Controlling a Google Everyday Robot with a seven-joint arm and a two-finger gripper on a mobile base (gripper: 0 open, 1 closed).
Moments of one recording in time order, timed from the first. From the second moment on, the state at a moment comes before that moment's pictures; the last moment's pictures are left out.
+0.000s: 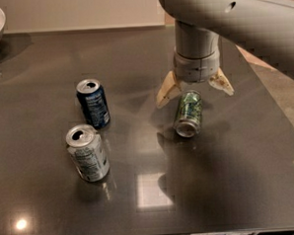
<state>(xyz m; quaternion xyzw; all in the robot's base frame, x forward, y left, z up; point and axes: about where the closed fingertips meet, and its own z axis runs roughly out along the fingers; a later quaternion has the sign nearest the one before) 0.539 -0.129 0.867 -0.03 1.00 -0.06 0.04</state>
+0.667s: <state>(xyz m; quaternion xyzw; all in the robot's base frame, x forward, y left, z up) 0.545 -0.136 0.856 0.03 1.00 -0.04 0.03</state>
